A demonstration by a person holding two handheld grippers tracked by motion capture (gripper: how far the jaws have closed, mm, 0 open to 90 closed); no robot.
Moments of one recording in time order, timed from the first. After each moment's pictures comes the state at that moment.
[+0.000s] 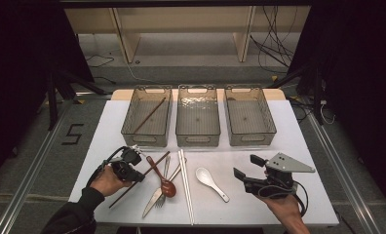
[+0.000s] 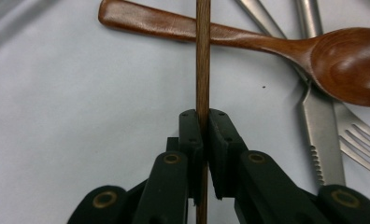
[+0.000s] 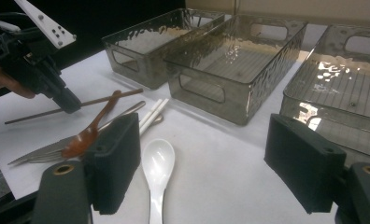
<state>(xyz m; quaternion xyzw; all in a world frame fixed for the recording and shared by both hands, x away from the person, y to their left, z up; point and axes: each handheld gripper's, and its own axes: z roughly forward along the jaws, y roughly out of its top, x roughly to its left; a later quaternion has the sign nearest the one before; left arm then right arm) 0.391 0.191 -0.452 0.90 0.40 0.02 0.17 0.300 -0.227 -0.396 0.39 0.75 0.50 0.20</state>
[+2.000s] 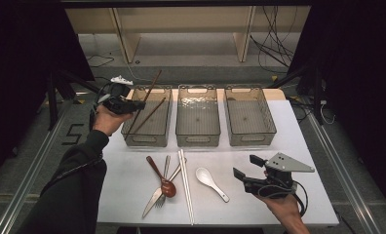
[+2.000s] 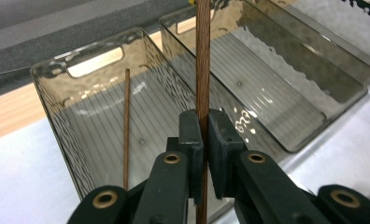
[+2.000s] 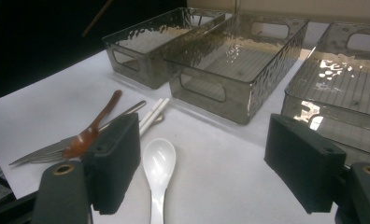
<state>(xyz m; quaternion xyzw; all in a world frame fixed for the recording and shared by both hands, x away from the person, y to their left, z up) 0.507 0.209 -0.333 0.80 0.43 0.17 0.38 0.301 -0.227 -0.397 0.39 0.75 0.51 0.19</state>
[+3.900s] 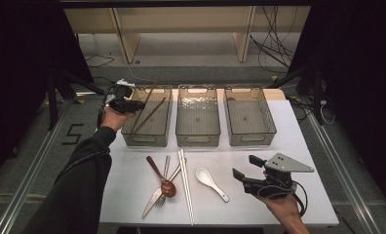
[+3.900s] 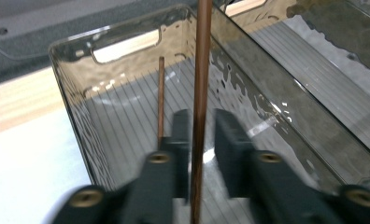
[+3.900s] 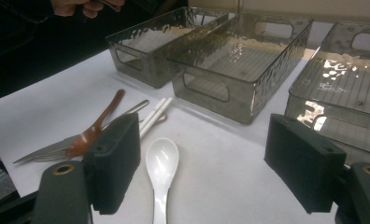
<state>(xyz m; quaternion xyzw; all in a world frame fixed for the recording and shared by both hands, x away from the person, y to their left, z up) 0.552 0.221 -0.386 0.78 0.47 0.18 0.36 0.301 -0.226 -0.398 0.39 0.75 0.51 0.19</state>
